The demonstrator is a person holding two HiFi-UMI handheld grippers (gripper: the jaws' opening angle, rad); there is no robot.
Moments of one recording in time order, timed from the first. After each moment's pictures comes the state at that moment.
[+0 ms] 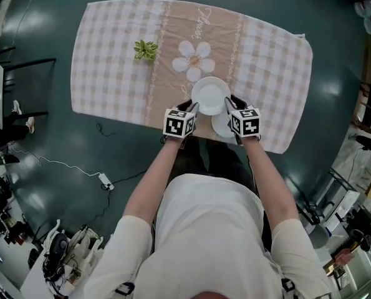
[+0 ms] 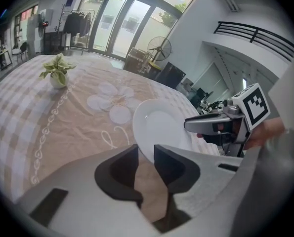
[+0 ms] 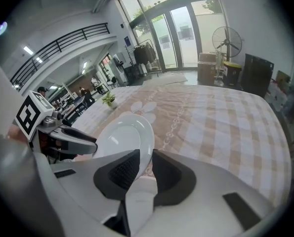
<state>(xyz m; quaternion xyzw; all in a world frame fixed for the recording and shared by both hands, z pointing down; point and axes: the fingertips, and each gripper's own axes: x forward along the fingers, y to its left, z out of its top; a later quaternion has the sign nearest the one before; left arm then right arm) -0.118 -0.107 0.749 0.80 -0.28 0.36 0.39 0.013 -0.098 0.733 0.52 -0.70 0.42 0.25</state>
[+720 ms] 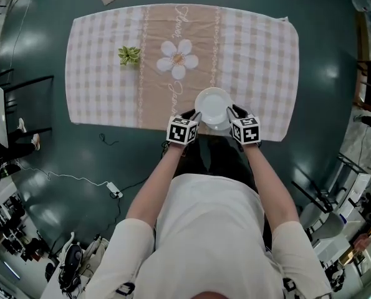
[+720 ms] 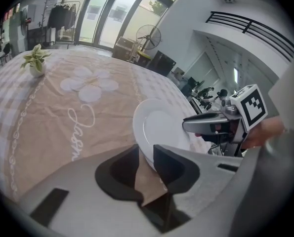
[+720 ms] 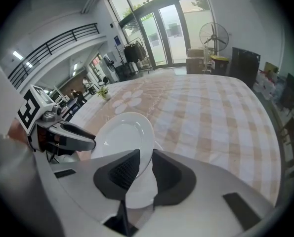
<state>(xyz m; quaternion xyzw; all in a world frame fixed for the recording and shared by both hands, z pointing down) -0.078 -0.031 0.756 0.80 -0.21 0.40 0.39 0.051 -0.006 0.745 0.55 -0.66 0.44 0.25</state>
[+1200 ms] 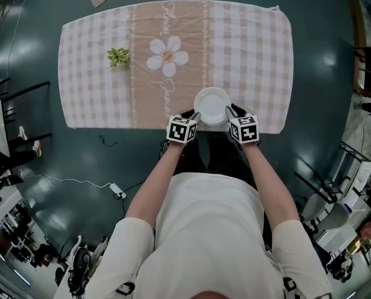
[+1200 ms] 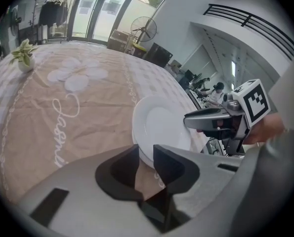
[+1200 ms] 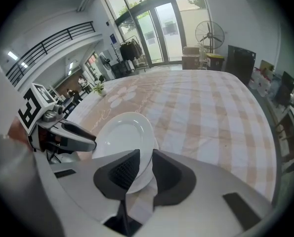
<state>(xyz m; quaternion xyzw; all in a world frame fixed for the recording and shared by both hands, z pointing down) -0.063 -0.005 0.776 0.80 -0.18 0.43 0.38 0.065 0.022 0.759 0.56 -0.65 0.46 0.26</state>
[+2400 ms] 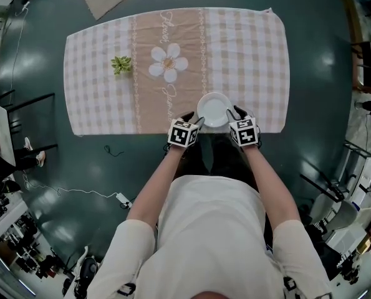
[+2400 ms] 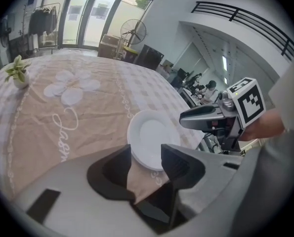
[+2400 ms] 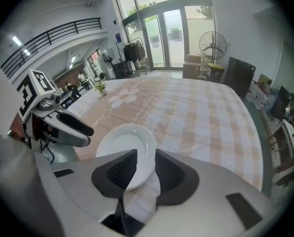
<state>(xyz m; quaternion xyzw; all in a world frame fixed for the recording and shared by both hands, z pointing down) -0.060 -0.003 0.752 0.82 -0.15 0.43 0.34 0.068 0.027 0.743 0.58 -0.65 0.41 0.28</state>
